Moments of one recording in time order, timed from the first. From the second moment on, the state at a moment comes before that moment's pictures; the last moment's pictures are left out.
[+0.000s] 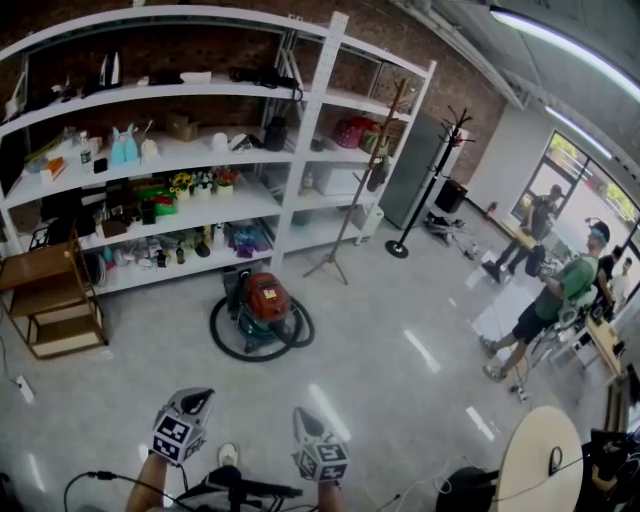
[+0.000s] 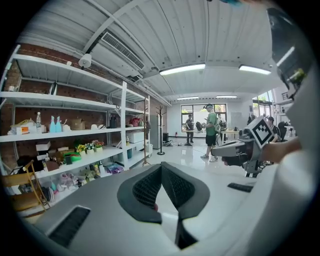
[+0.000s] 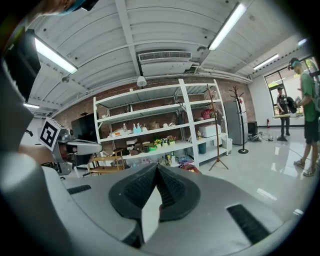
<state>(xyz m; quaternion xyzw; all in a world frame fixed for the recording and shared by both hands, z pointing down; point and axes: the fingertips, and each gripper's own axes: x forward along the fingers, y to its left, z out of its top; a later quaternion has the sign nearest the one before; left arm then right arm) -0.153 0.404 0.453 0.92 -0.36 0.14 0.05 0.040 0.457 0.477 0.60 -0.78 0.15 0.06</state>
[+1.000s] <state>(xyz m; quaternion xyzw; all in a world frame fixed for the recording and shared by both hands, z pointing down) -0.198 0.216 0.449 0.92 -0.38 0.13 0.05 -0.006 0.268 0.463 0.58 -0.79 0.15 0.07</state>
